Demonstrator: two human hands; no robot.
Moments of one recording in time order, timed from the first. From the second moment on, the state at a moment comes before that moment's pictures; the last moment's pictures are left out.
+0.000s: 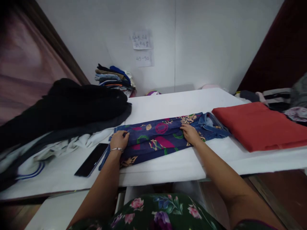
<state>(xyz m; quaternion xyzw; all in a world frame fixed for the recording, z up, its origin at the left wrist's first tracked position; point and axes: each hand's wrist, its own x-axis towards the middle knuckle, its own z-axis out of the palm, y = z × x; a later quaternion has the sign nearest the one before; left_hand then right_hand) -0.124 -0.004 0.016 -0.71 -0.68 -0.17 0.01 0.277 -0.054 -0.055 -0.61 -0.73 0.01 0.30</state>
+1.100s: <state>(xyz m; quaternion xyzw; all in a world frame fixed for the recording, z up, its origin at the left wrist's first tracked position) -0.085 0.014 0.012 -0.81 -0.58 -0.04 -0.03 0.276 -0.057 -0.054 -0.60 -0.75 0.00 0.29</state>
